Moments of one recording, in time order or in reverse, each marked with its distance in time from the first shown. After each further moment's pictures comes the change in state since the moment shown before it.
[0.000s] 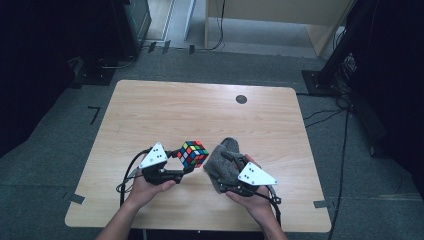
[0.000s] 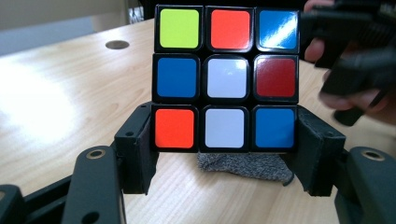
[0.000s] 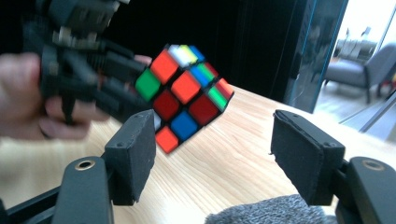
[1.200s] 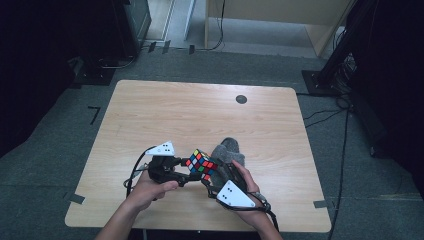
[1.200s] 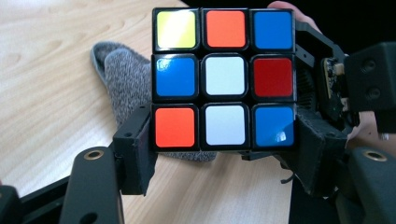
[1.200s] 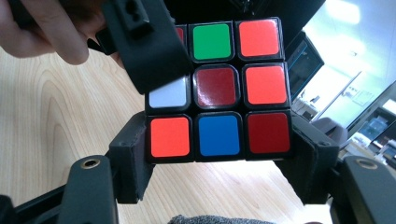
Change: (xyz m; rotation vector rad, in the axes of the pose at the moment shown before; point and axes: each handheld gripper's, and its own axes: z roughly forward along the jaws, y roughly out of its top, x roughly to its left) left arm -0.010 0.016 0.010 0.149 -0.246 -0.143; right arm 0.032 -0.015 0.015 0.010 -0.089 -0.431
